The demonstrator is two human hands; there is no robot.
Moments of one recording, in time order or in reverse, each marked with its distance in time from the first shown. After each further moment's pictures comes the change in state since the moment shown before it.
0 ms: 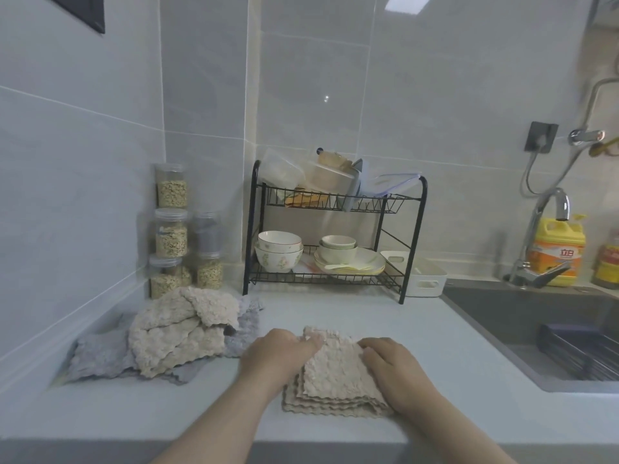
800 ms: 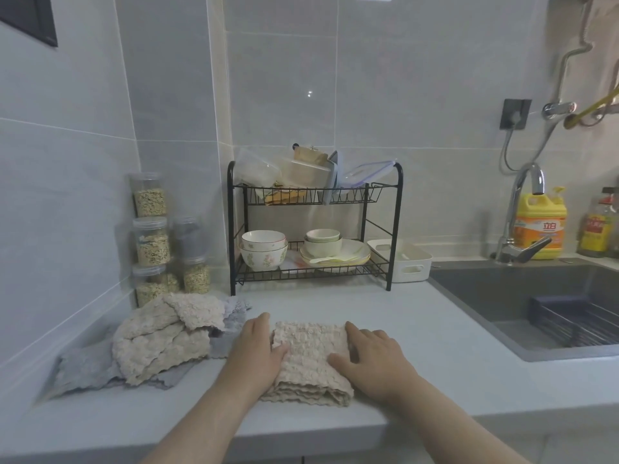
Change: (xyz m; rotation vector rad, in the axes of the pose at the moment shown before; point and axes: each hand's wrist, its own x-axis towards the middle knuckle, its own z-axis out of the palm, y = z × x) left_hand -0.006 -0.014 0.003 0.178 0.116 0.194; right_hand -0.003 0.002 0.004 -0.295 -0.066 -0.064
